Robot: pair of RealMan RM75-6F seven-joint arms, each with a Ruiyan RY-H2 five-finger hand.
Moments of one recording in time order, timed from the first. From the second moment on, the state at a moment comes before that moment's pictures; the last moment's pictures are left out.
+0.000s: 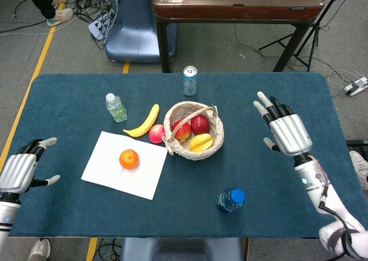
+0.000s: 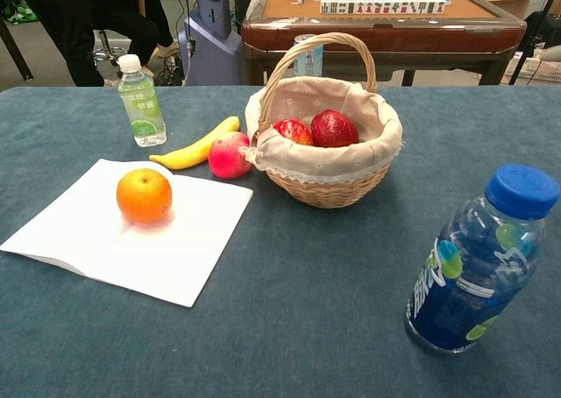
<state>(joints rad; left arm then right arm) -0.27 -1.01 -0.15 -1.71 1.40 1.23 -0.01 0.63 -1.02 0.03 -1.80 -1.22 1.30 -0.36</state>
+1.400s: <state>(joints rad) -0.69 -1.44 -0.10 -1.28 1.45 0.84 -0.04 0.22 -0.90 0.03 -1.74 -1.34 1.48 -0.12</state>
